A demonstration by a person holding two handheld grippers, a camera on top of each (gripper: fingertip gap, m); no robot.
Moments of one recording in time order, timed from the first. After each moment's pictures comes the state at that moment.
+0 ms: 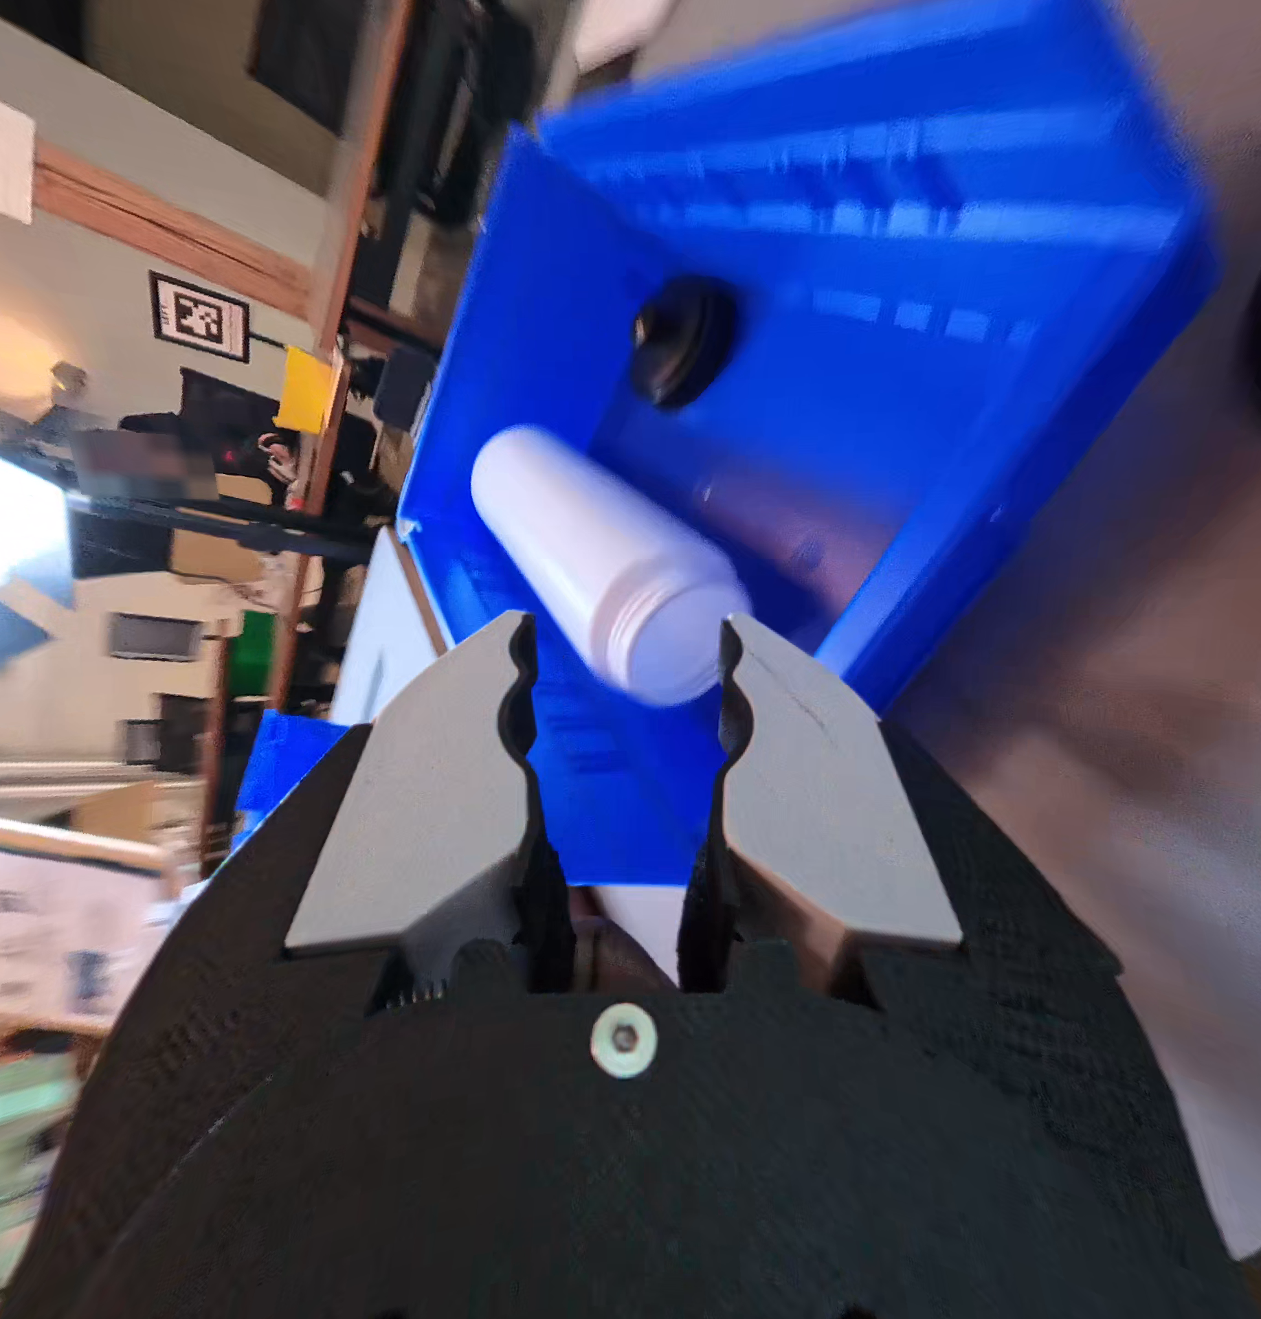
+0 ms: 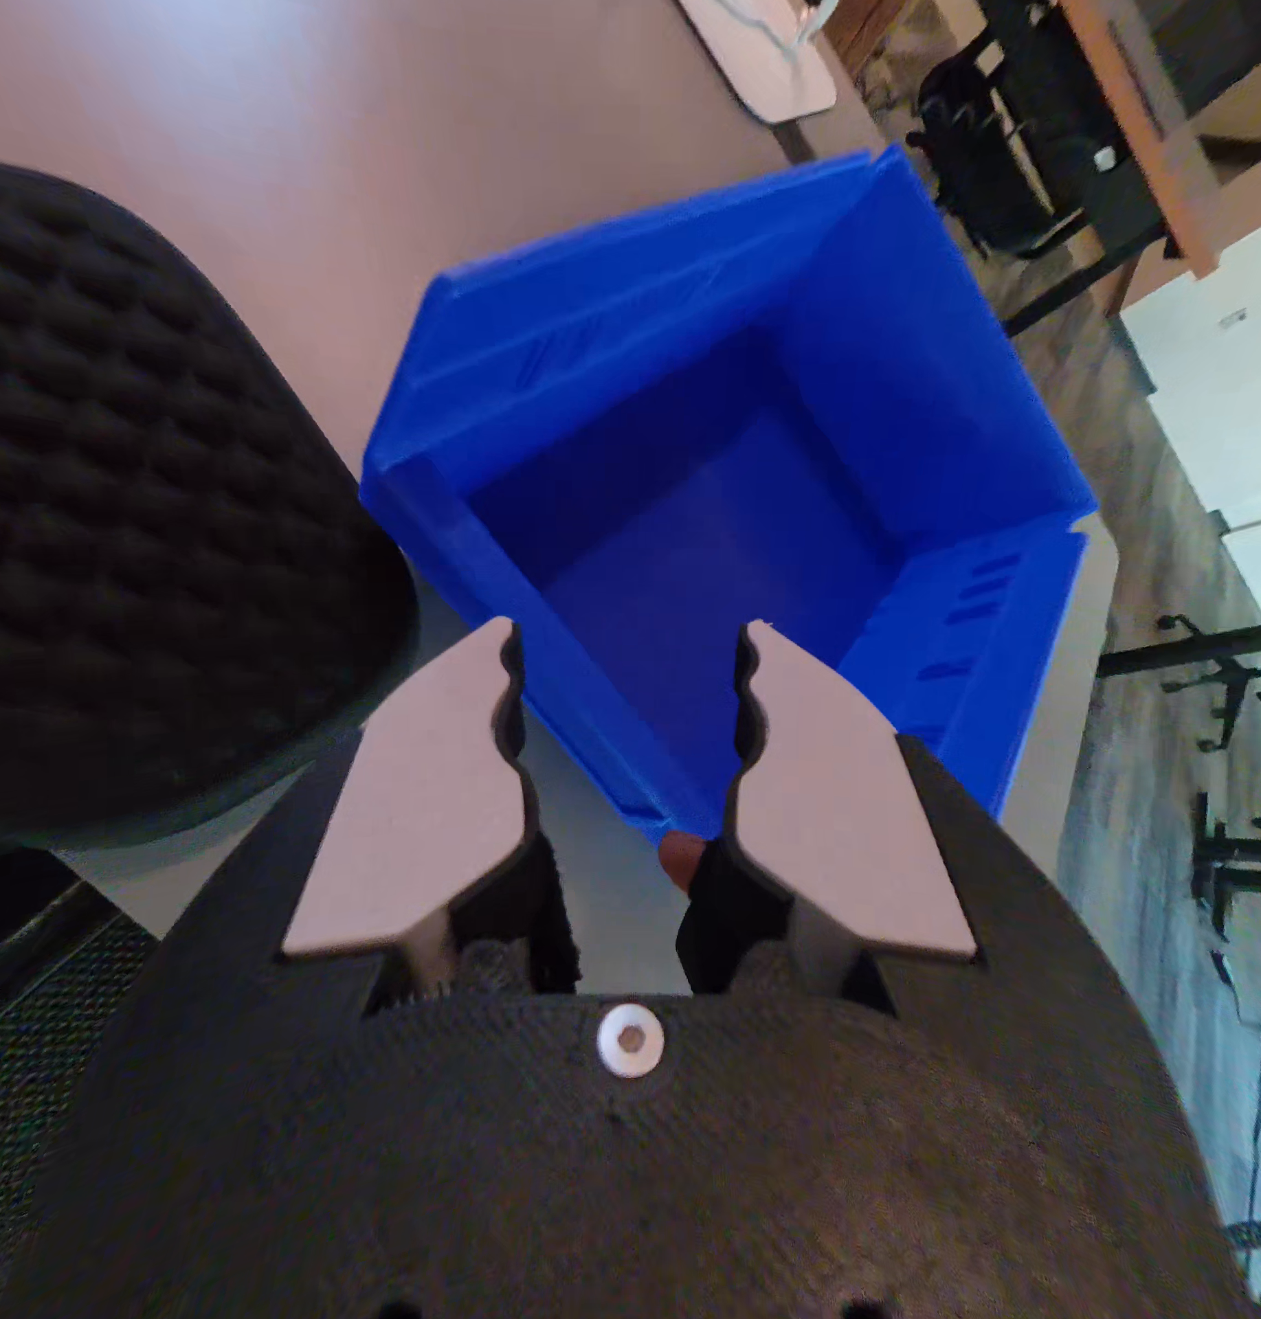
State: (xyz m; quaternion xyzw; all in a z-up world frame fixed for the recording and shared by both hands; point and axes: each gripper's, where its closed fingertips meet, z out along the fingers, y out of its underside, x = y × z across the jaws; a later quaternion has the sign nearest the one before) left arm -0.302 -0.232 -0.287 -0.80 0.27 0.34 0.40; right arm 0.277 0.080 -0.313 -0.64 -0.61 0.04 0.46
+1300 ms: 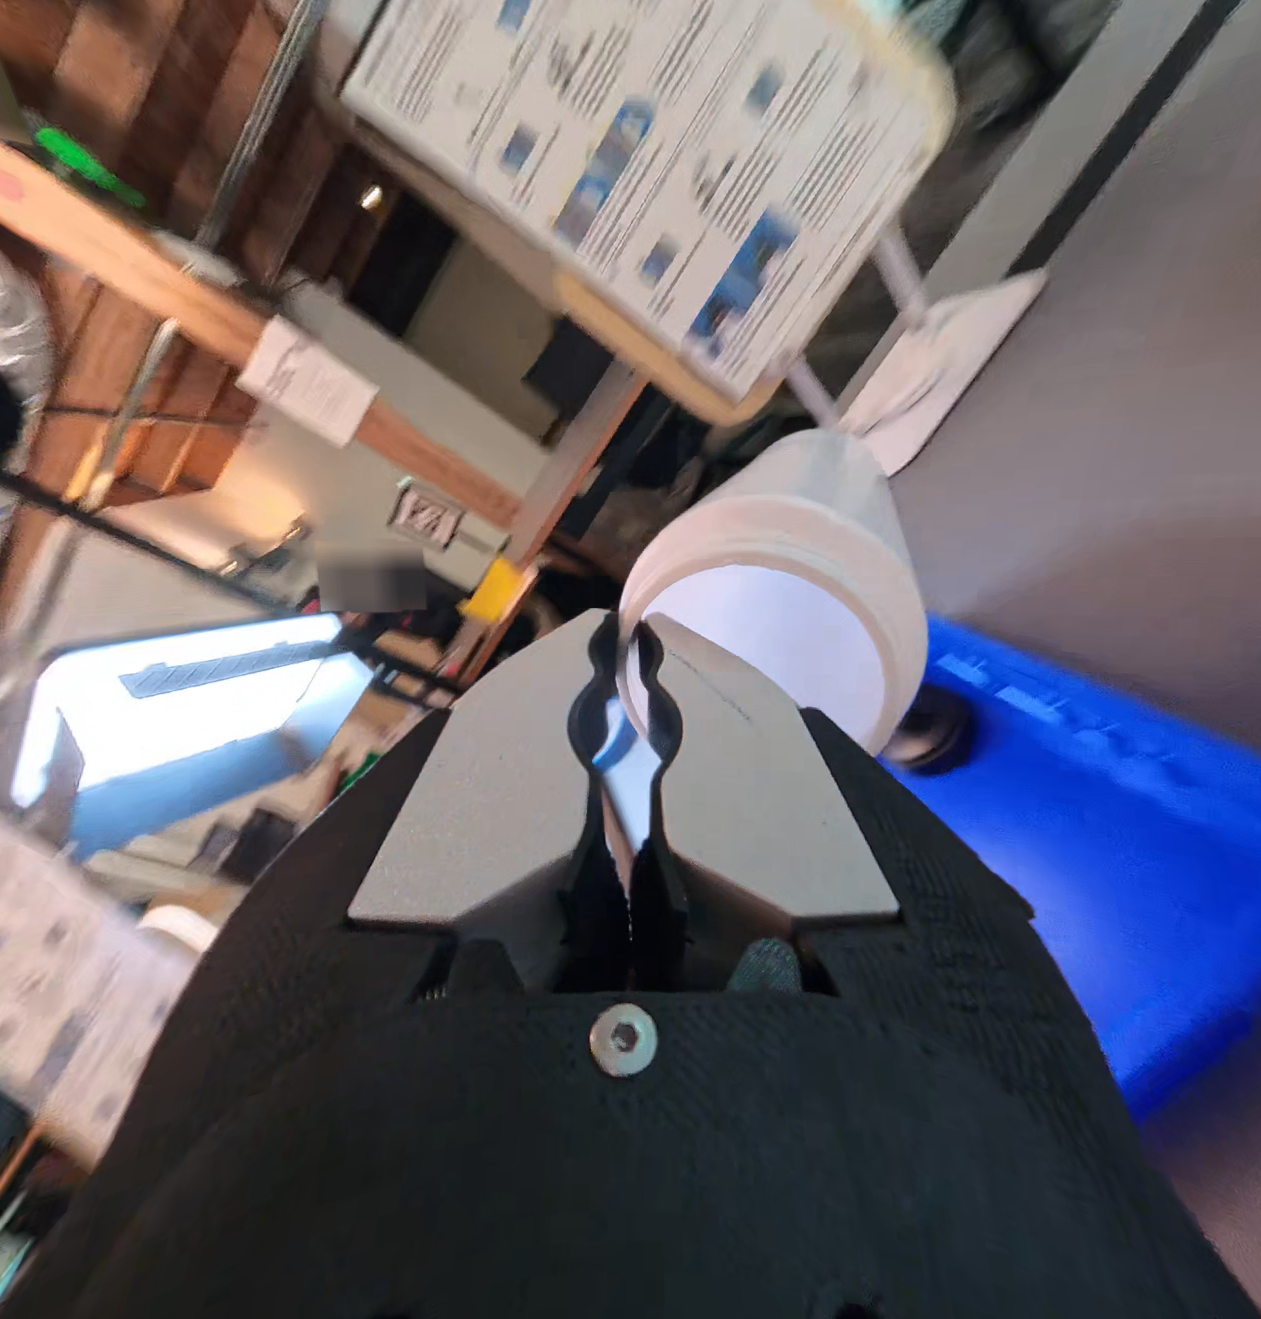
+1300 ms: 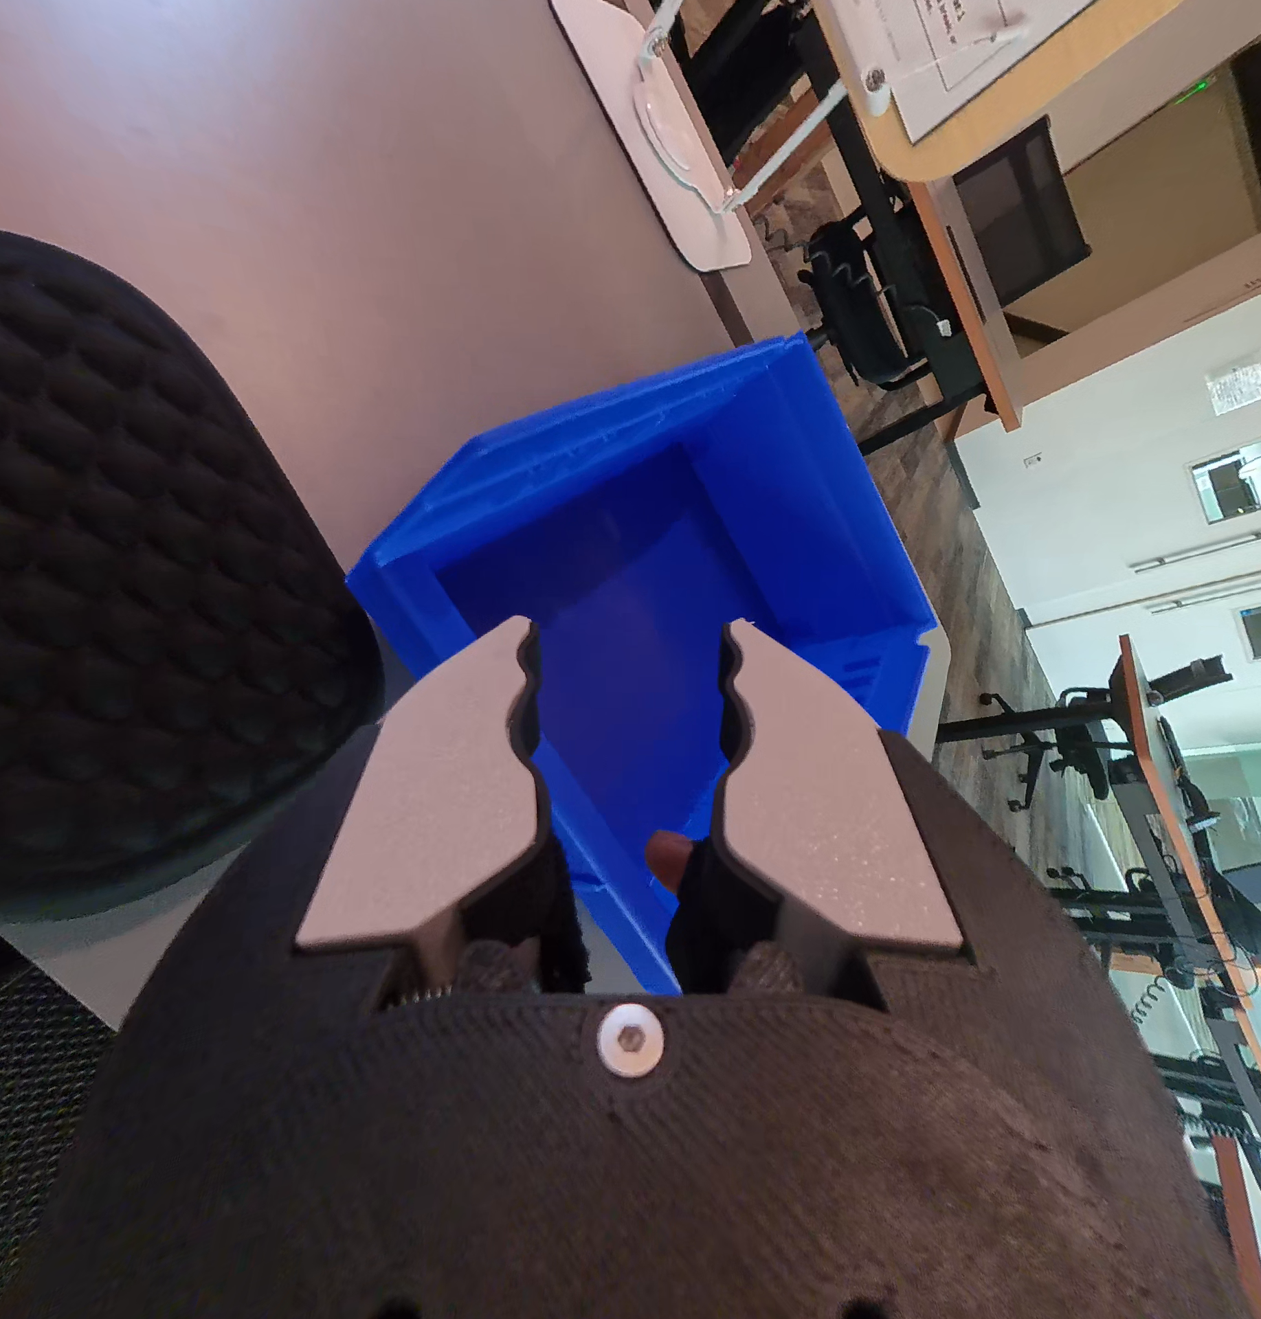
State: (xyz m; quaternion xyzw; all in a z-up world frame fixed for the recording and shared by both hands) left arm -0.273 -0.184 -0.097 -0.70 0.24 0.37 0.56; right arm 0.256 0.071 -0.281 -0.57 -0.63 -0.01 0.53
